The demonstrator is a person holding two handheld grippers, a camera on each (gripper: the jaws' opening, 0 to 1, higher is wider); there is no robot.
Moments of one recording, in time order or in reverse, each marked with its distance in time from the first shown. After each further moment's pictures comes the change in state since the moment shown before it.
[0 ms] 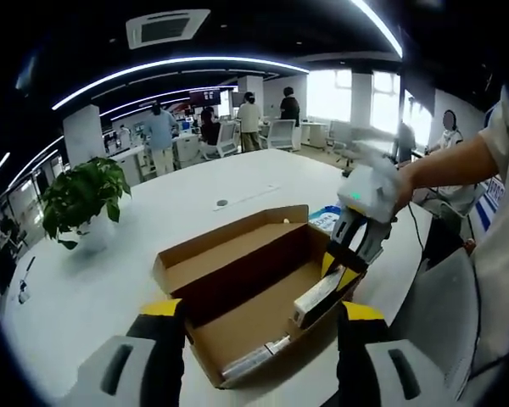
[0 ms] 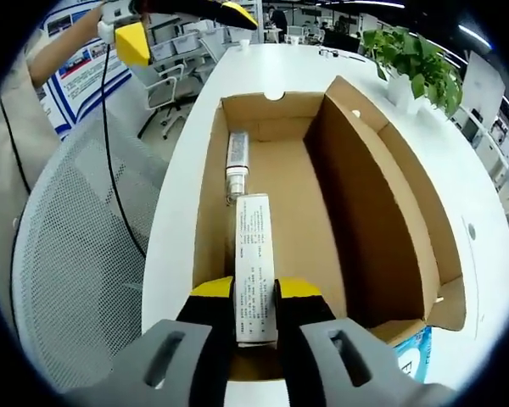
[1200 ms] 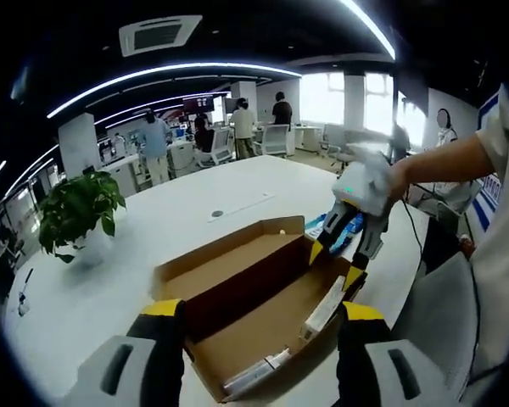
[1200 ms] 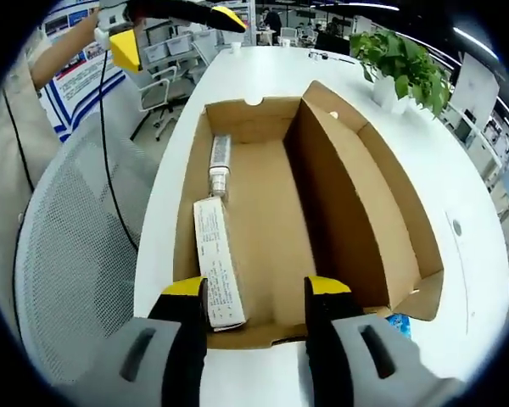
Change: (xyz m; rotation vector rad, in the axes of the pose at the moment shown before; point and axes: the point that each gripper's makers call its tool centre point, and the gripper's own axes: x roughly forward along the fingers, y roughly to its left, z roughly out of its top) left arm 0.005 -0.003 0.020 0.030 -0.027 -0.018; right arm -0.021 -0.018 -0.004 0.010 -0.011 -0.006
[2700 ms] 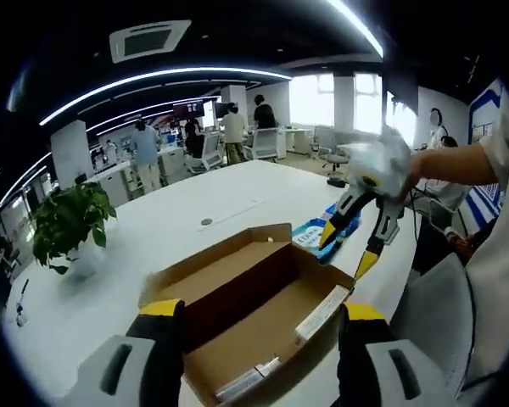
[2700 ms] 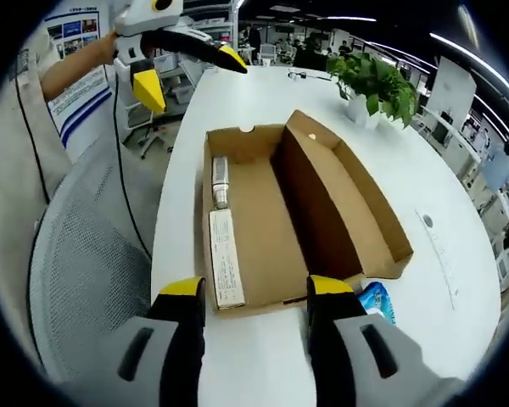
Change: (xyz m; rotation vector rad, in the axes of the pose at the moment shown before) left arm 0.002 -0.015 0.013 0.029 -0.022 -0.031; right arm -0.045 0.012 -0.002 0.031 -0.060 -0.126
